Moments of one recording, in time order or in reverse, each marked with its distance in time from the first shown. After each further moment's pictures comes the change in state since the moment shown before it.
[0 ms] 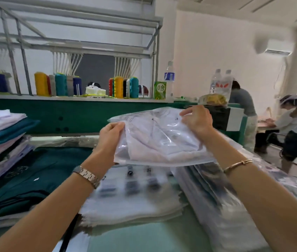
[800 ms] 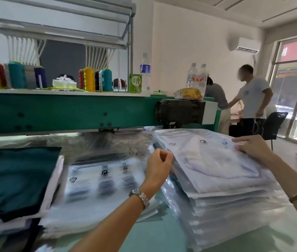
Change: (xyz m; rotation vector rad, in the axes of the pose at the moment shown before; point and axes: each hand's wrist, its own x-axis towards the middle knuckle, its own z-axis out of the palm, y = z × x) left_hand -0.063 -0.107 0.176 0.090 -0.425 0.026; right_hand -0.029 0.248 -0.128 -0.086 -0.093 0.299
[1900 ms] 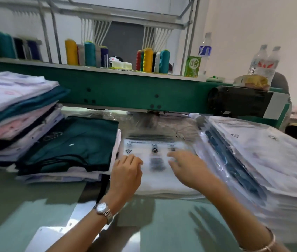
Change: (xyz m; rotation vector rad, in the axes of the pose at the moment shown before) left_hand -0.094 -0.098 -0.223 1.156 0.361 0.389; right_hand -0.209 -0.232 0.194 -0.369 -0.479 -0.623
